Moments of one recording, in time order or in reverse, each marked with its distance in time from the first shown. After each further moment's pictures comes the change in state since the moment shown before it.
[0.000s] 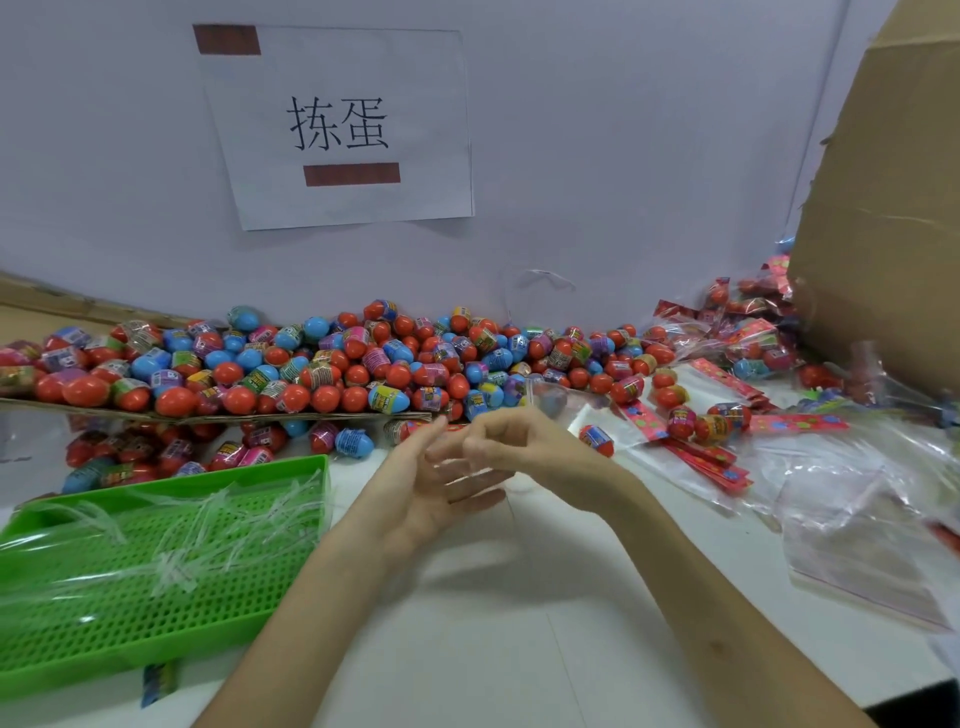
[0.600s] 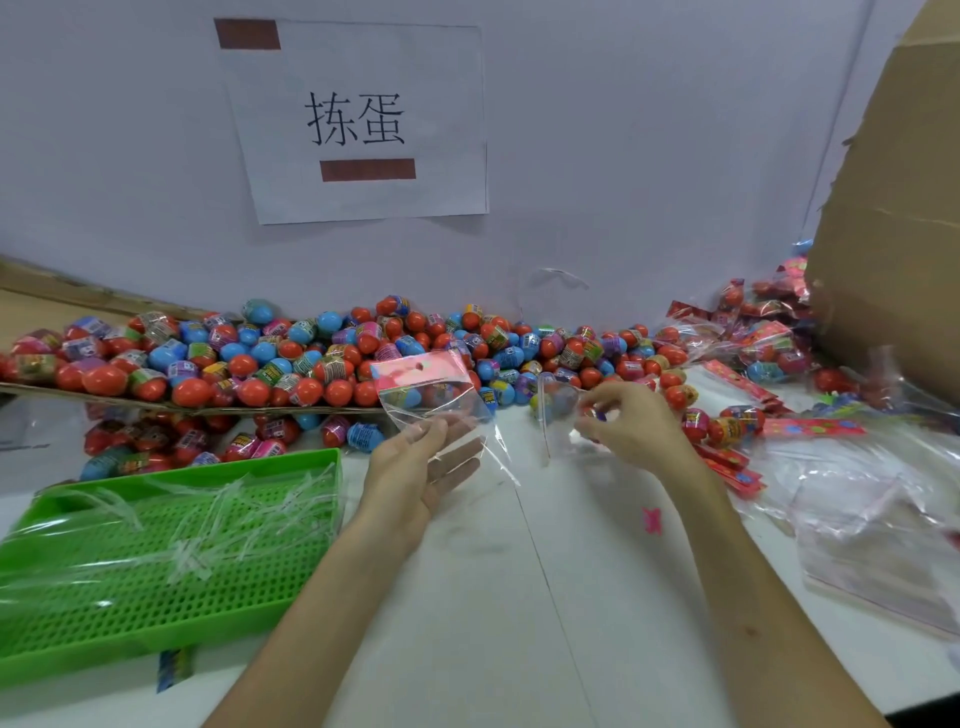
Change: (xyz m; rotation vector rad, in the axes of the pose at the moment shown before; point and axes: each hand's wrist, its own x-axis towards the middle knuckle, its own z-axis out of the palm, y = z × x) left_hand 0.010 0.000 -0.010 0.051 0.247 0.259; right_hand -0.019 0.031 -0.072 -0.634 0.636 0.338
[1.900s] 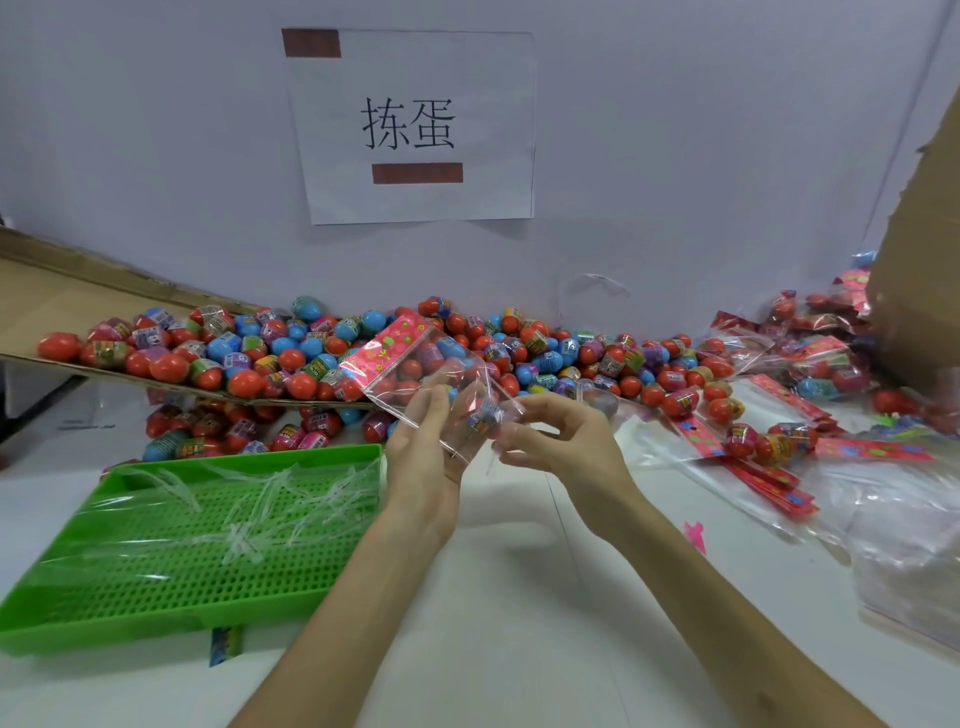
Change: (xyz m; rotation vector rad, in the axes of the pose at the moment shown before) left_hand -0.004 0.012 0.000 -0.233 0.035 0.265; right_hand -0.046 -0.086 0.062 0.916 -0.206 -0.084
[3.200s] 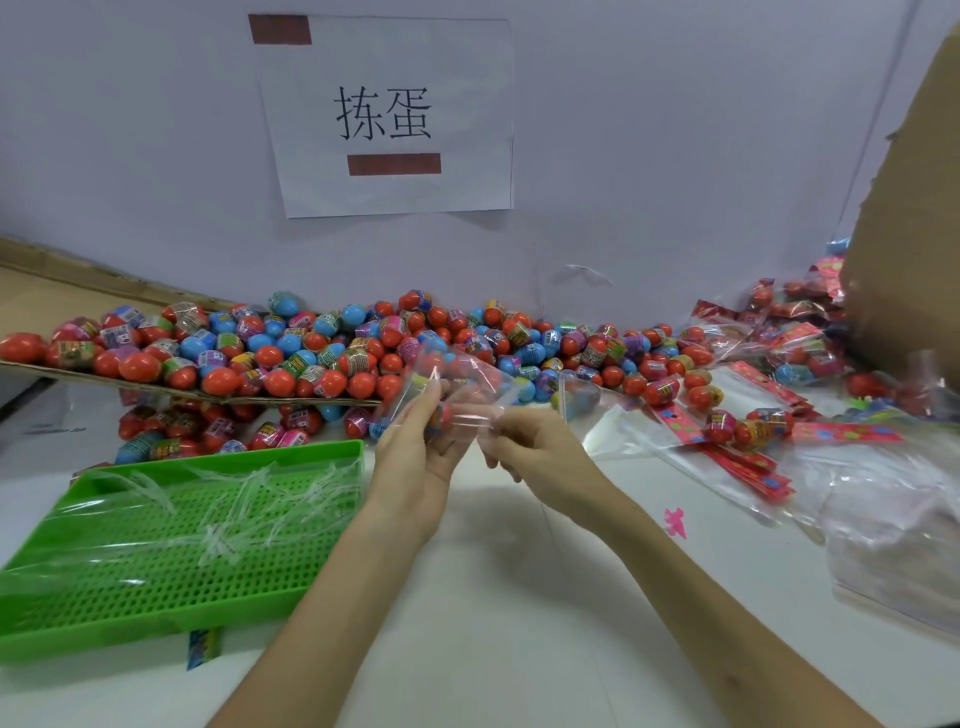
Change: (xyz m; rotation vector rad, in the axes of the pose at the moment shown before) left_hand -0.001 0.000 0.000 -0.136 -0.003 -0.160; right_hand 0.000 0.006 -0.001 -0.424 -0.167 -0.145
